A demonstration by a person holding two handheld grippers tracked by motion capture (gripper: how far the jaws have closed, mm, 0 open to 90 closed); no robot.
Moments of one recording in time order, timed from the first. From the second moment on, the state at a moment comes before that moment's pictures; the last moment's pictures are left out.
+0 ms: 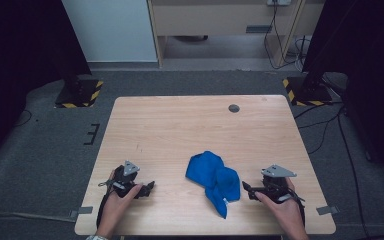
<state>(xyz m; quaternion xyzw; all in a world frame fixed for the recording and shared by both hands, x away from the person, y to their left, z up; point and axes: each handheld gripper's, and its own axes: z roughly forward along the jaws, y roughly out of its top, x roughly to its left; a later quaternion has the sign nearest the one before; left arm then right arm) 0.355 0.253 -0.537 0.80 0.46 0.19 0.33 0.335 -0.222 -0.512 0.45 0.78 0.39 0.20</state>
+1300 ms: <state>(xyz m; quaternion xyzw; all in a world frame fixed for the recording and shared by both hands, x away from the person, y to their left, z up) 0.355 0.252 -0.537 0.80 0.47 0.19 0.33 0.354 -0.124 -0.506 0.34 0.84 0.39 0.16</state>
